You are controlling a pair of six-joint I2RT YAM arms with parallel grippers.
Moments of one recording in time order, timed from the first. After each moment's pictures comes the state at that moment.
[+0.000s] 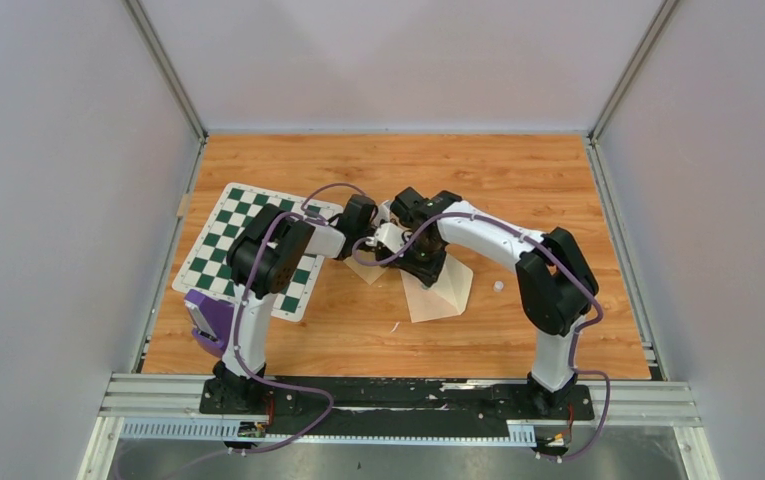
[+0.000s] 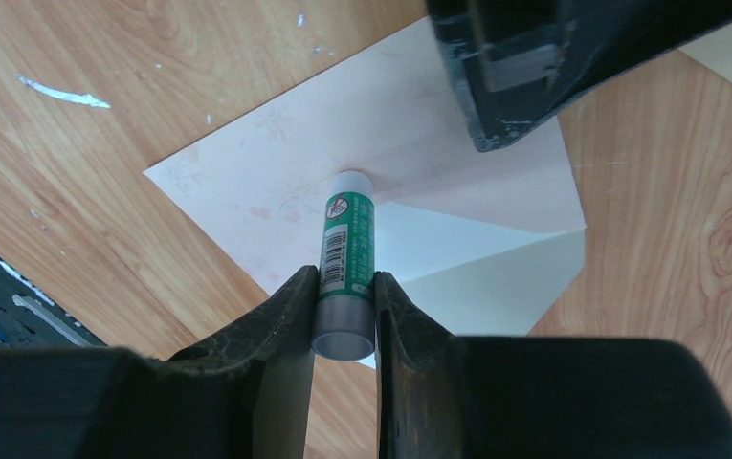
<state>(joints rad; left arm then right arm) -0.56 2.16 1.13 0.32 0.78 -0.94 0.71 1.89 1.45 -1.00 -0.13 -0.53</state>
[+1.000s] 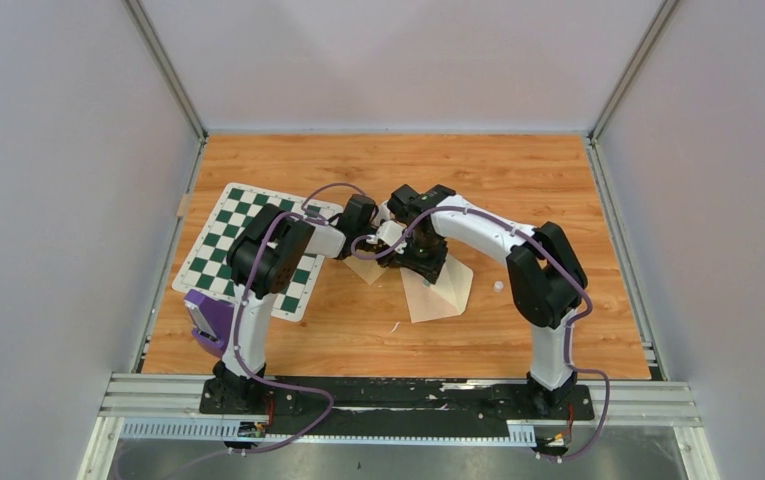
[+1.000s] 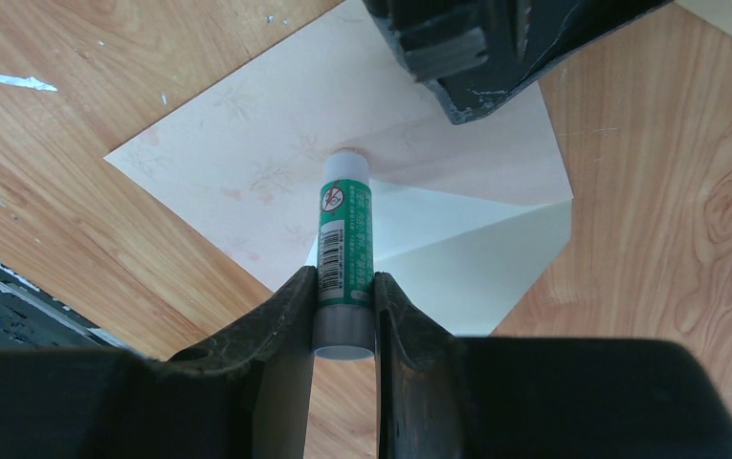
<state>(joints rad) -0.56 2.16 1.13 0.30 0.77 -0.94 0.70 1.95 1.52 -1.09 -0.07 -0.51</state>
